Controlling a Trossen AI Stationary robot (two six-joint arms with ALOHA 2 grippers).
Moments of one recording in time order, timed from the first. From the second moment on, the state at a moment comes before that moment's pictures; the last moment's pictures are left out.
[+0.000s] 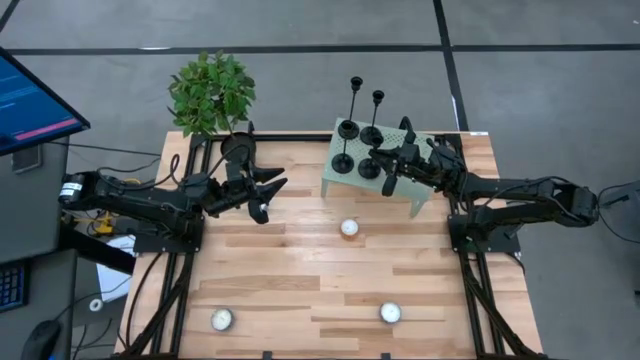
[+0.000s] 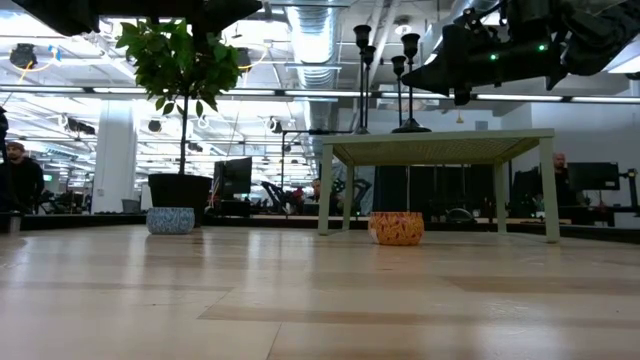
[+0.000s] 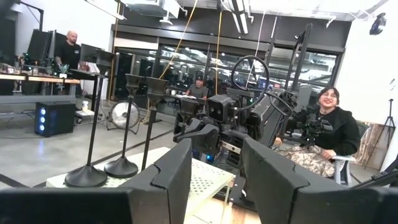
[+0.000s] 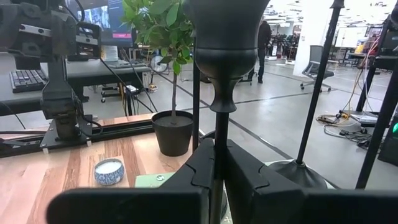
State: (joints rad) left arm -0.04 0.79 0.47 0.77 -0.35 -0.07; right arm -0.41 1.05 0.43 0.64 0.03 -0.03
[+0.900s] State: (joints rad) left arm -0.04 0.79 0.47 0.77 -0.35 -0.07; right arm -0.41 1.12 0.43 0.69 0.03 0.00
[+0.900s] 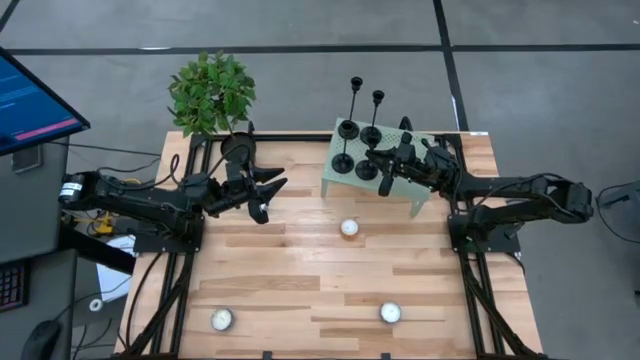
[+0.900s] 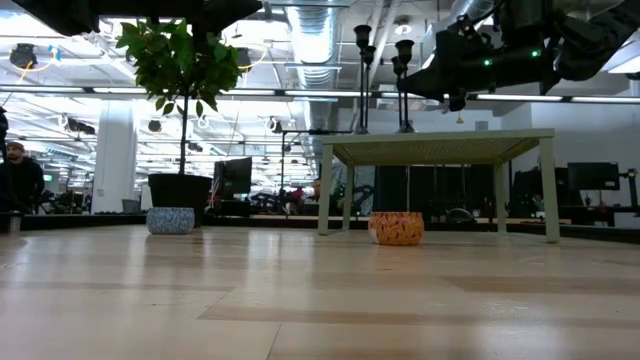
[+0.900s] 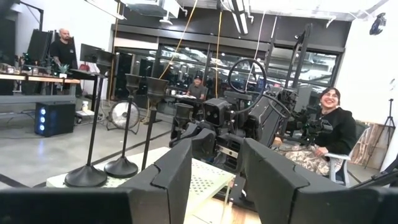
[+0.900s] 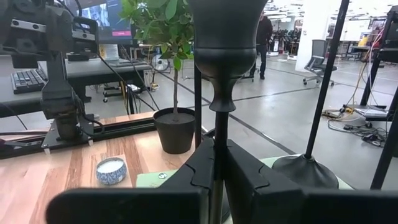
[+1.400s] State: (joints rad) left arm -0.04 0.79 0.47 0.77 -0.35 -0.06; right arm -0.41 1.12 0.43 0.66 0.05 0.00
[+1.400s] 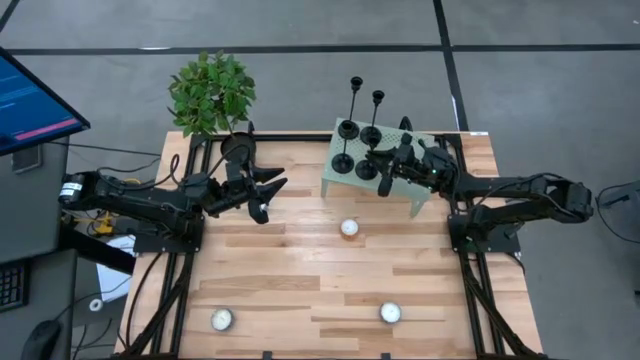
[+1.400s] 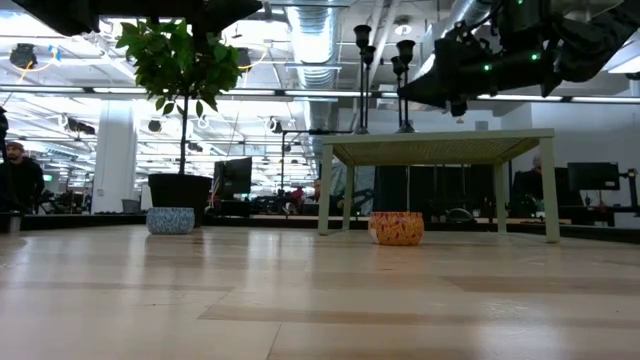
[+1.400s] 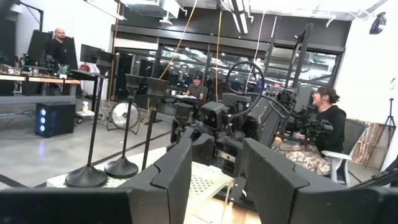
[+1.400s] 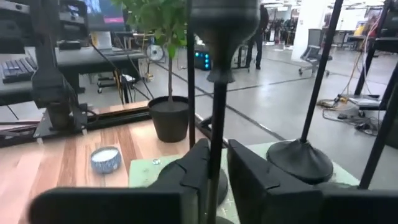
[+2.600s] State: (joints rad) left arm -0.04 0.79 0.51 0.74 -0.37 -0.19; right arm -0.39 0.89 0.70 0.04 0.08 -0.09
